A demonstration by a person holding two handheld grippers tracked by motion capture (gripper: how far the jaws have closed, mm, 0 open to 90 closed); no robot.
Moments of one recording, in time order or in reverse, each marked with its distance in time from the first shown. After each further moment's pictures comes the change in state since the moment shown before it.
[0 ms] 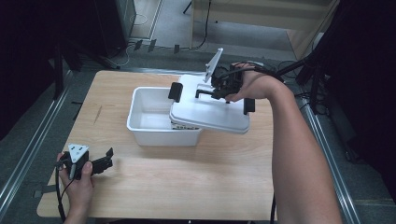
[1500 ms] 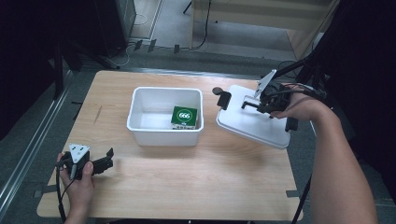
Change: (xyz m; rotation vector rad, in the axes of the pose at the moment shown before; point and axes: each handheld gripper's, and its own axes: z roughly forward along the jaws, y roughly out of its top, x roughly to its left) left arm -0.002 0.000 0.000 -0.004 0.012 0.016; right arm 0.004 -0.146 -0.008 0.099 -0.087 0.204
